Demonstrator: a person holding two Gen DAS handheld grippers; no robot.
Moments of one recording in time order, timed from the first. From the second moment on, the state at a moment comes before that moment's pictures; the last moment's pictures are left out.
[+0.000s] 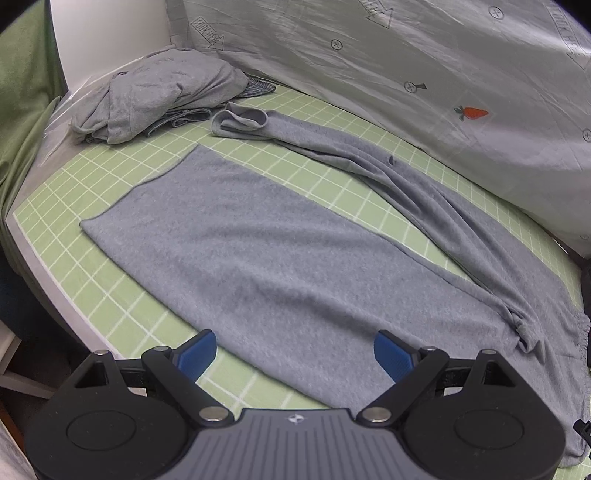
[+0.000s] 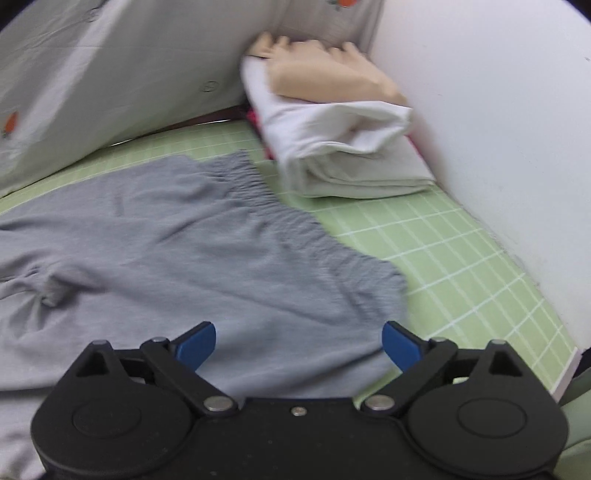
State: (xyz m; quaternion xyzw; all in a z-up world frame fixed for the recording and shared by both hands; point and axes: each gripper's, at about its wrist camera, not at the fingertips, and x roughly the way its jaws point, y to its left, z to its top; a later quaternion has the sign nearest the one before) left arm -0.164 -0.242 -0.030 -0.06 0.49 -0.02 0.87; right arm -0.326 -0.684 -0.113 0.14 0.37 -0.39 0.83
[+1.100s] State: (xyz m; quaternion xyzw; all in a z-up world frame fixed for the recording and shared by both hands) left arm 0.229 -0.157 -0.087 -0.03 0.49 -0.07 0.87; right arm -0.010 -0.536 -0.133 0.17 0.40 -0.35 0.83
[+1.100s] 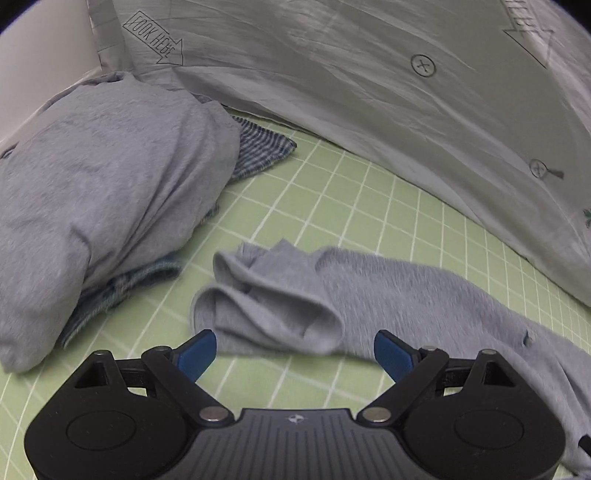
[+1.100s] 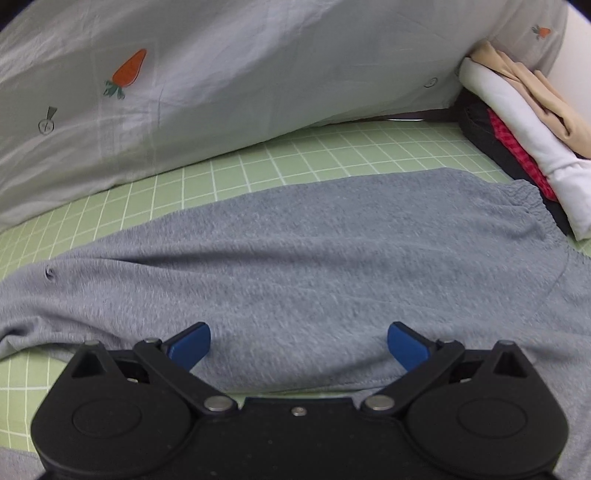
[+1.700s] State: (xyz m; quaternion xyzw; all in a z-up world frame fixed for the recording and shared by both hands) left arm 0.309 -0.134 -0.136 0.03 0.51 -0.09 0.85; right arm 0.032 -0.536 -0.152 0.15 0.42 -0.34 0.82
